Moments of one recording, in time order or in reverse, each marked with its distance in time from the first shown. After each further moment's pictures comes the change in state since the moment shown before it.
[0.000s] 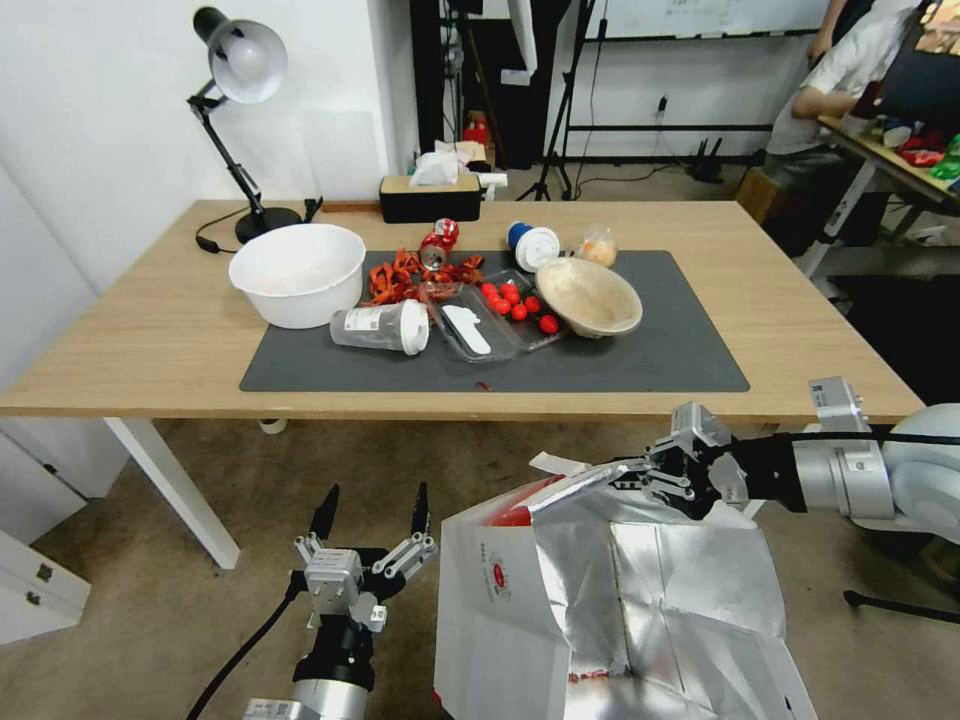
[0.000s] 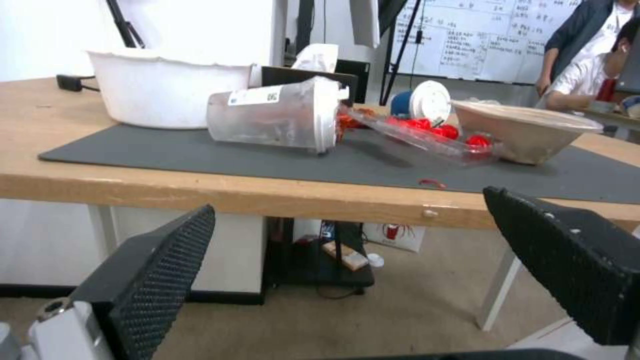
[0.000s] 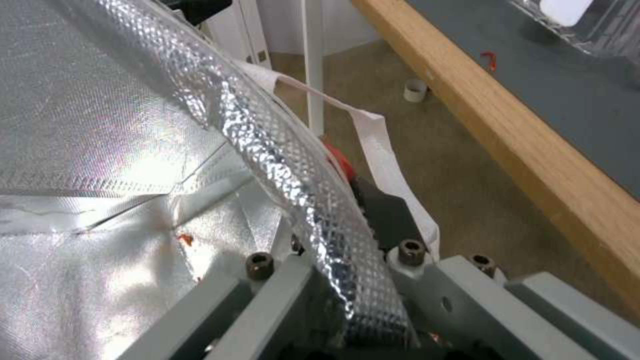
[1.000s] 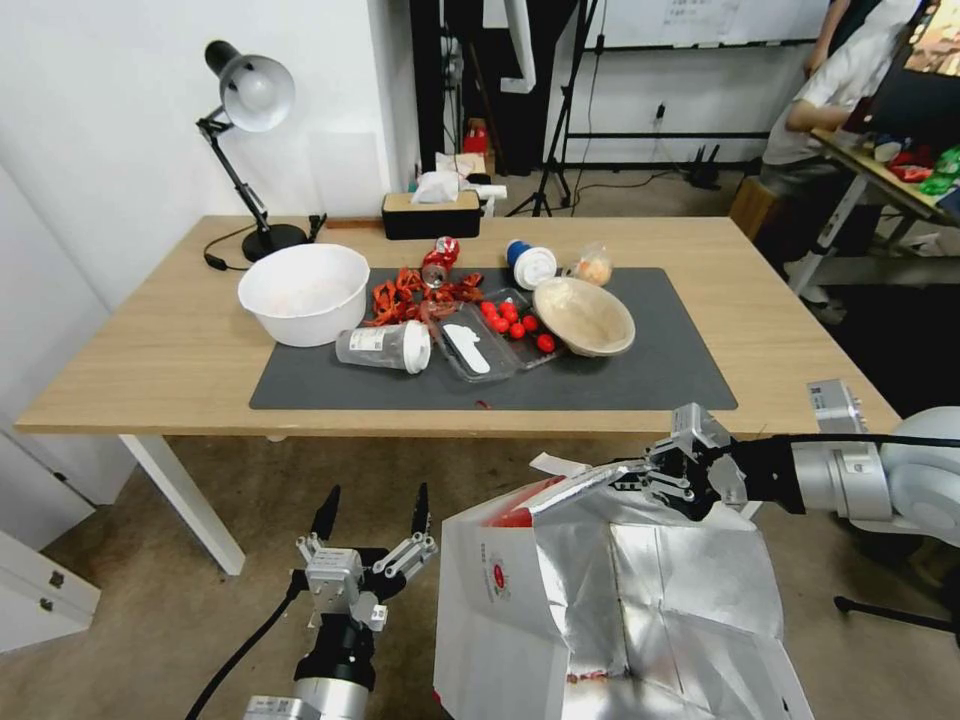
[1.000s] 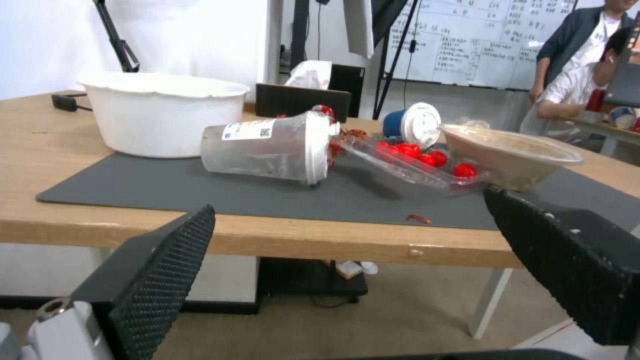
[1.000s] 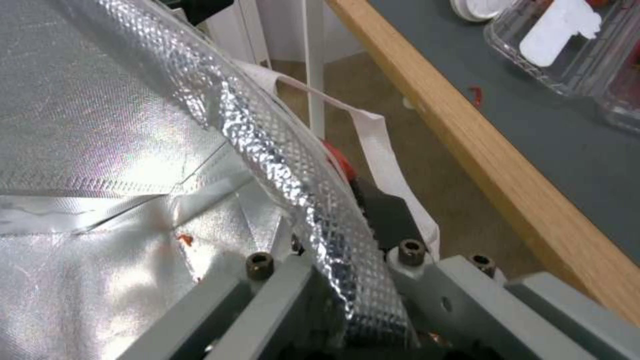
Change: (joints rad) left arm -0.011 0.000 -0.006 0.003 -0.013 0.009 0.016; right arm 0.000 0.007 -0.005 -0.001 -0.005 -0.001 -0.001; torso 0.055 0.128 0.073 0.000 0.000
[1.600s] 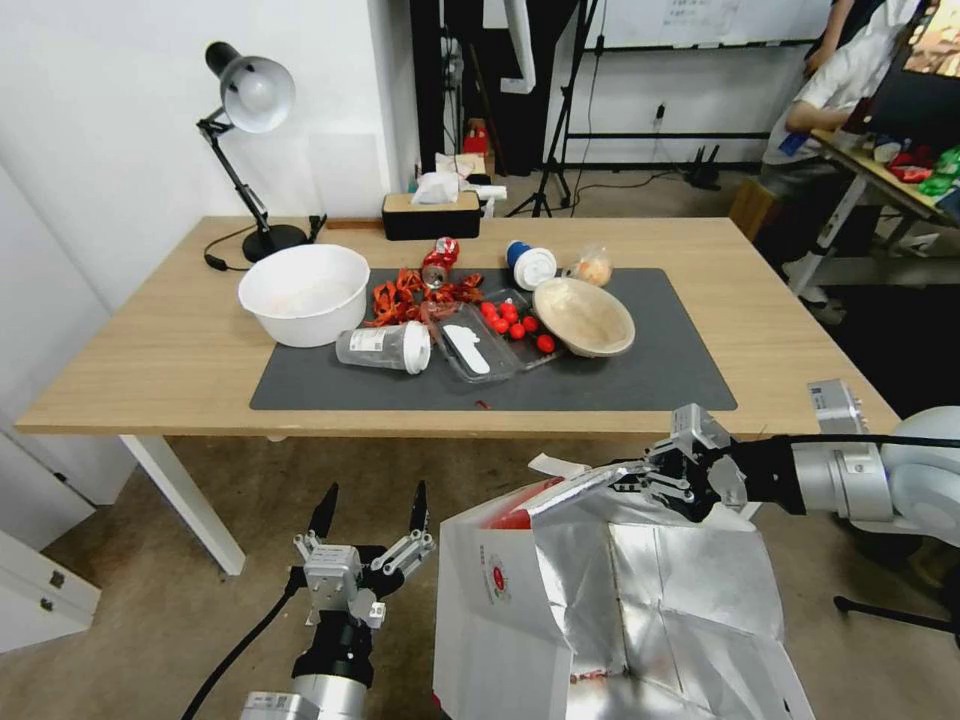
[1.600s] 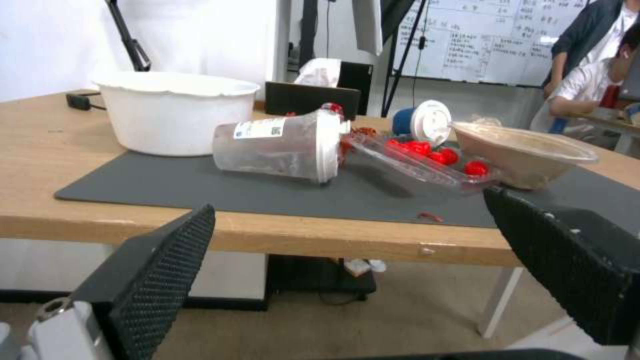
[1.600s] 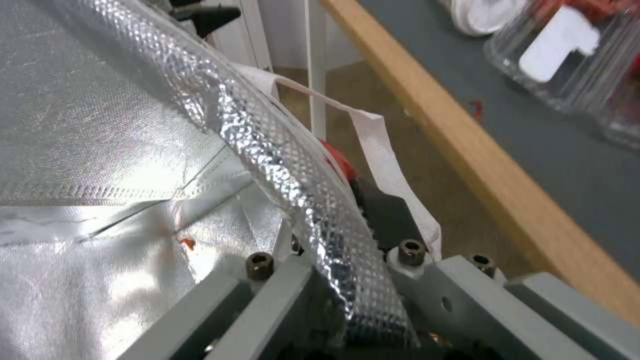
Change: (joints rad) left arm 0.010 -0.004 -0.002 -0.014 0.009 0.010 -0.019; right arm -0.013 0.003 0.038 0.009 0.015 0.000 -0.006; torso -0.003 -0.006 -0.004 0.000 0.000
